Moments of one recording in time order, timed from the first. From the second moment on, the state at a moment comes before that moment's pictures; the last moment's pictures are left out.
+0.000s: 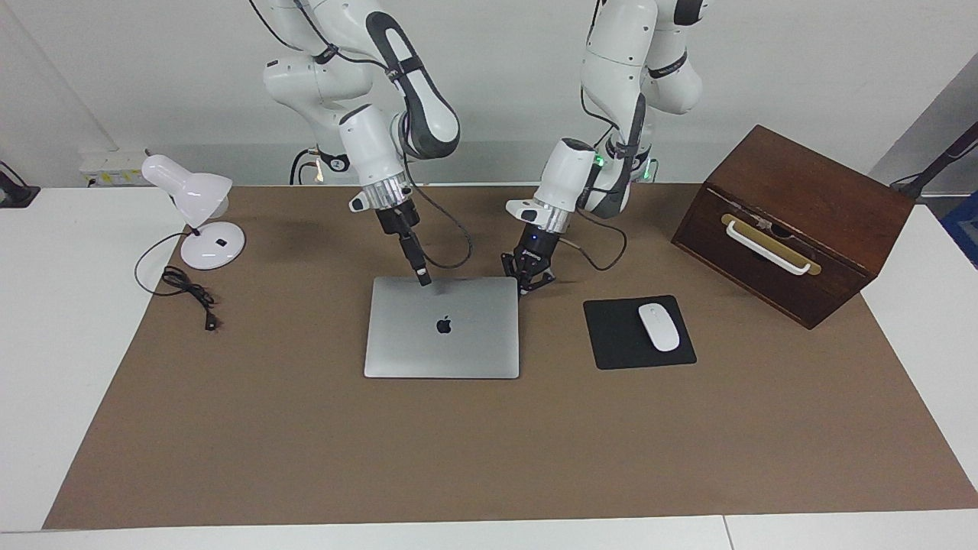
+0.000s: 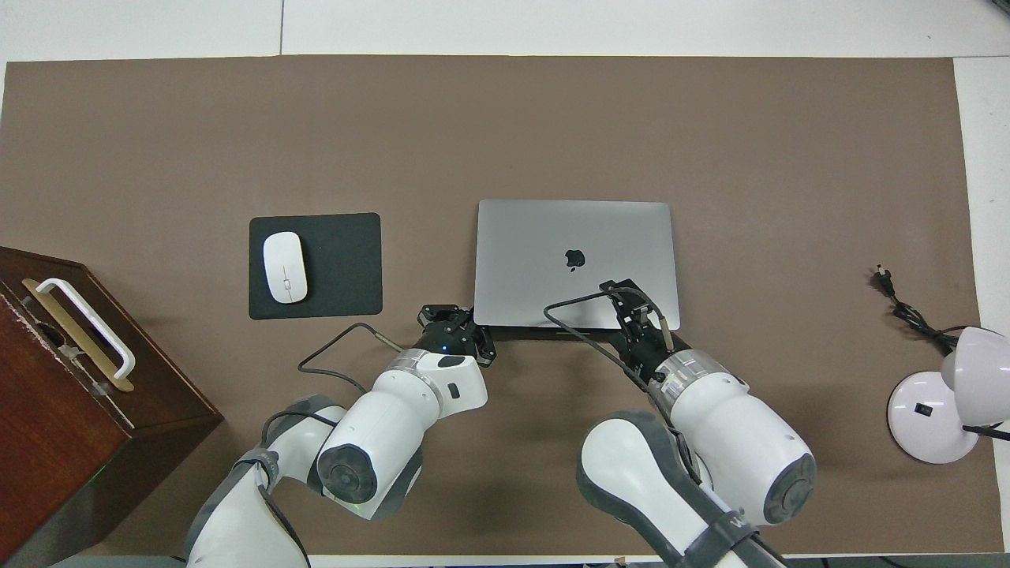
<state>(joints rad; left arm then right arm) -0.77 0.27 0.03 -2.49 -0.16 3.49 0.13 0.16 0.00 0.49 -2.49 1.37 3.23 0.50</state>
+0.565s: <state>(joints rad) -0.77 0.27 0.03 -2.49 -0.16 3.49 0.13 0.17 0.00 0.48 -2.48 1.38 3.22 0.50</state>
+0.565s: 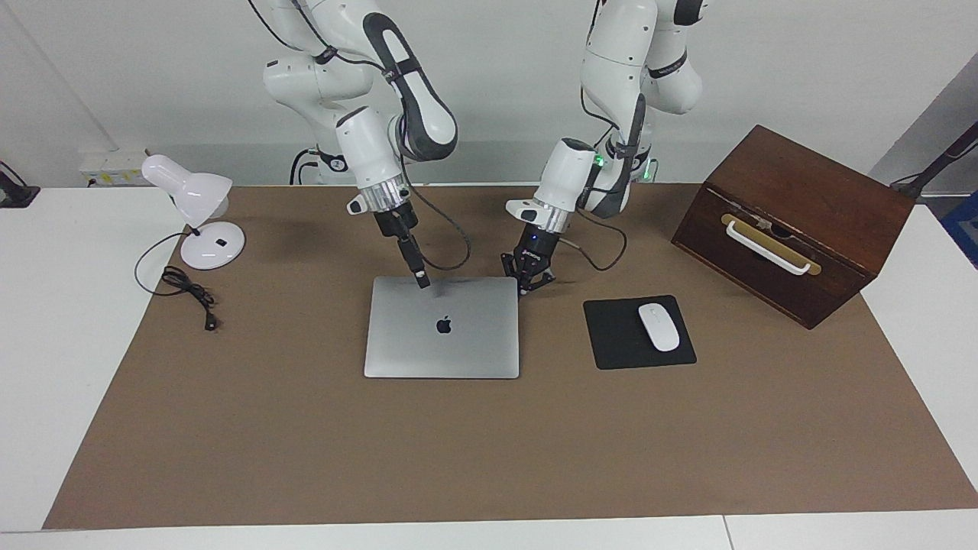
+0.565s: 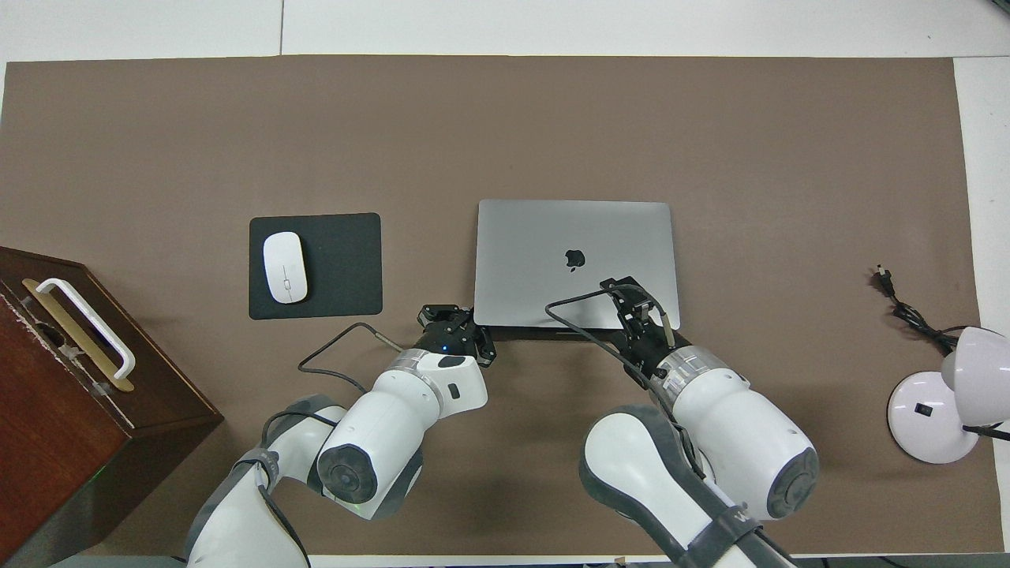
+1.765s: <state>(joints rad) -0.77 0.27 0.03 -2.49 -0.16 3.49 0.13 0.18 0.01 0.41 -2.47 1.39 3.16 0.42</state>
